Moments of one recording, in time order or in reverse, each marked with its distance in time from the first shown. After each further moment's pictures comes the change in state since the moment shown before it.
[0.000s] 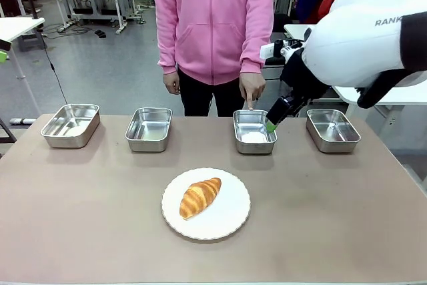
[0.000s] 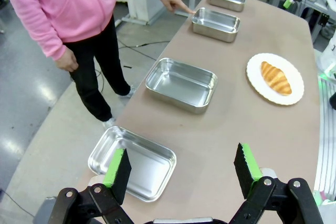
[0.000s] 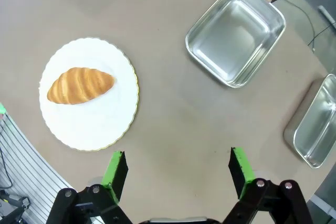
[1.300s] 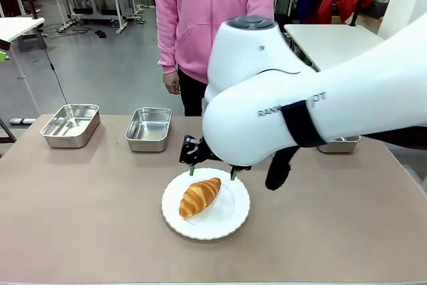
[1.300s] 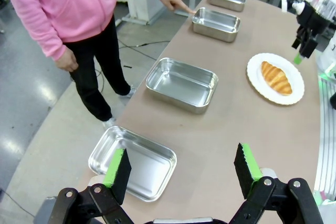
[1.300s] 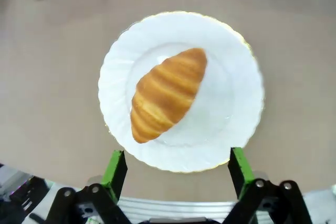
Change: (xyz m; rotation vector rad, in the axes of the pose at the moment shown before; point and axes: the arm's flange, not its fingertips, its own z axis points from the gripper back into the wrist) left arm 0.000 0.000 0.001 0.001 0.001 0.000; right arm 0.032 0.188 -0.107 -0.056 0.214 -0.780
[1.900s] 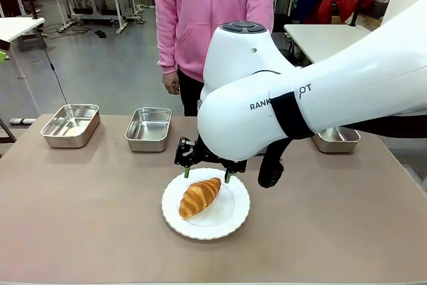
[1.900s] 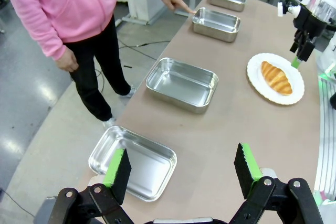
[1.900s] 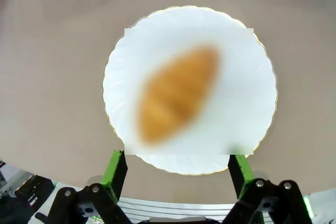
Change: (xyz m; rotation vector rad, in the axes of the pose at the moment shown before) left arm 0.000 0.000 0.000 0.001 0.000 0.001; right arm 0.007 0.002 -0.008 0.019 0.027 -0.014
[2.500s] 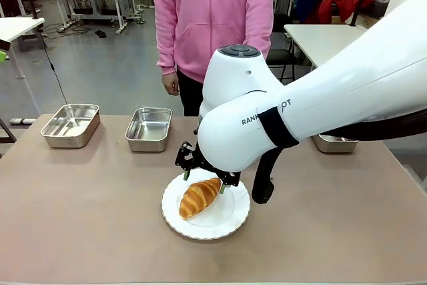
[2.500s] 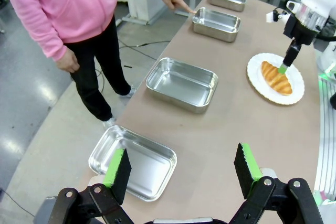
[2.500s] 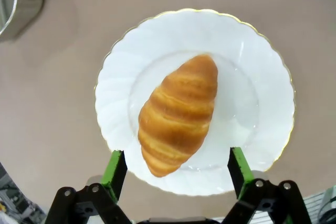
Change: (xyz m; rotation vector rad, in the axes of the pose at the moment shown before) left arm 0.000 0.000 0.000 0.000 0.000 0.000; right arm 0.015 -0.001 -0.041 0.007 0.014 -0.272
